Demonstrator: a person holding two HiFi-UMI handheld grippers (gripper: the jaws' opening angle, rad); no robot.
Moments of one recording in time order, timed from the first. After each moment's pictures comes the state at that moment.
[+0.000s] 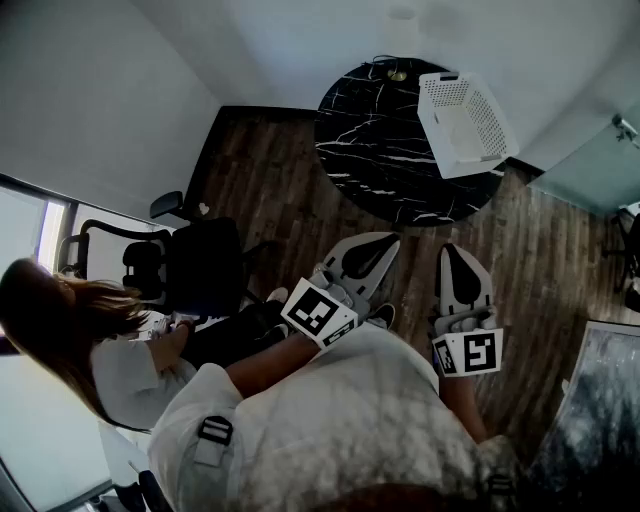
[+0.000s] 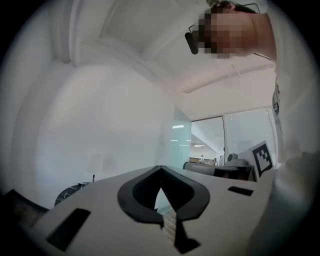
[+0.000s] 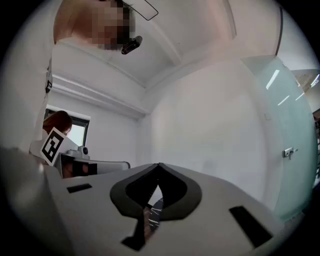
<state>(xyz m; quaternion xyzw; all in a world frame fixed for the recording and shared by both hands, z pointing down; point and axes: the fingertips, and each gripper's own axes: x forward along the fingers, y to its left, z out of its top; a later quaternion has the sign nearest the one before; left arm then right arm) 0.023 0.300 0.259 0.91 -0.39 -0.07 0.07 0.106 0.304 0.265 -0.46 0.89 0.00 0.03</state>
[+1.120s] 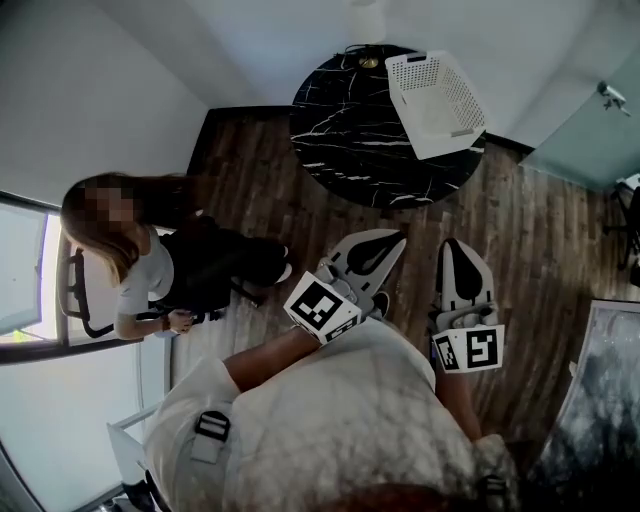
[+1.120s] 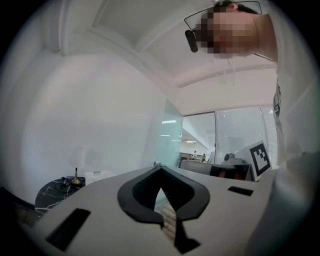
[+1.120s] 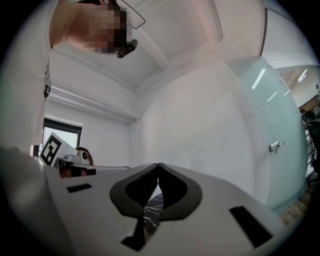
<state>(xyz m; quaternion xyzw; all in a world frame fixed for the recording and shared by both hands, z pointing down) 0.127 0.316 0.266 0.93 -0.35 -0.05 0.08 0.201 0.322 0.271 -0.49 0.87 -0.03 0.07</state>
